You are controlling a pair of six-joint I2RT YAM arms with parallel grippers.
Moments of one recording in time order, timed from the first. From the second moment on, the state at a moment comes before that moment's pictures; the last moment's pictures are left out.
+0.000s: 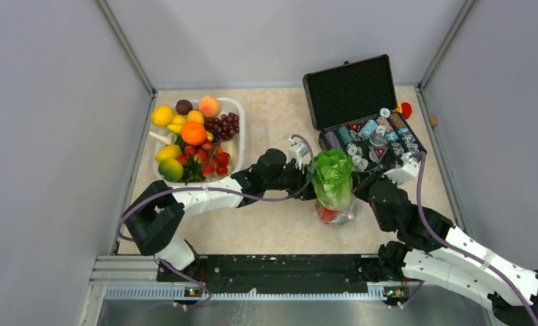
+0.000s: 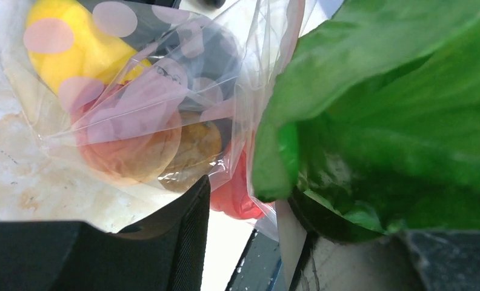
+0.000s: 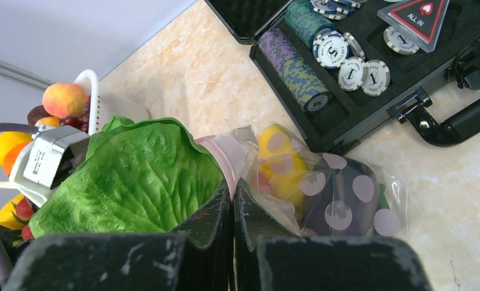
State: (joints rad) left arm -0.90 1.55 0.86 0.30 0.43 -0.67; right arm 0.97 0.56 0.68 -0.56 0.84 1.00
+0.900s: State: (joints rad) left arm -0.93 1.47 1.00 0.01 0.35 -0.48; right arm 0.97 0.62 0.70 -0.50 0.80 0.92
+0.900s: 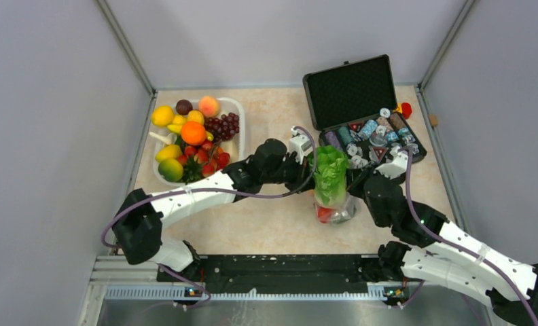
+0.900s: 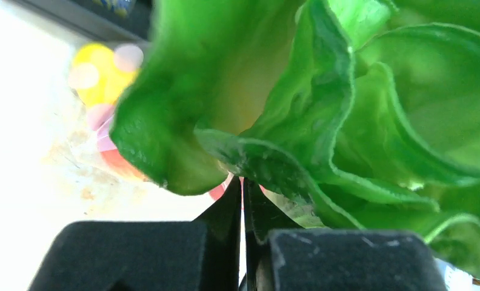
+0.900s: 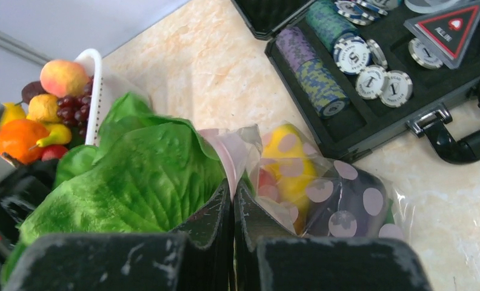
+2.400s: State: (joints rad) left arm -0.81 1.08 0.75 -0.07 0.15 -0.53; right arm 0.83 0.66 0.76 -0.49 0.73 0.89
